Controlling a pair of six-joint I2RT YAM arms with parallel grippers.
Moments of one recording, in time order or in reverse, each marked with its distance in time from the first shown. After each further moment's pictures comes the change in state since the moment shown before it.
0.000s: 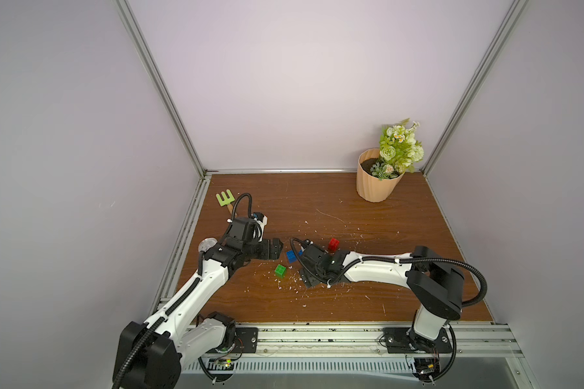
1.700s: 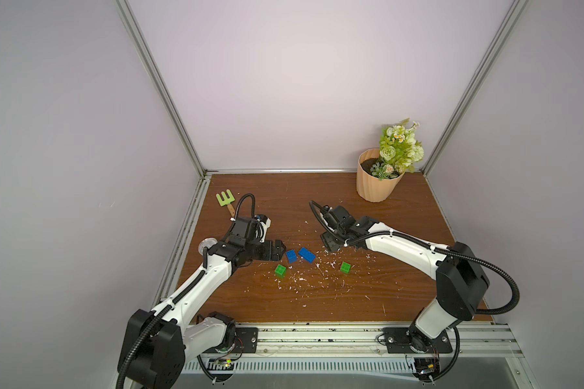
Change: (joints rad) left arm 0.013 0.068 0.000 0.002 0.090 0.002; right arm -0.321 -0.111 0.182 -0.205 -0.022 -0.344
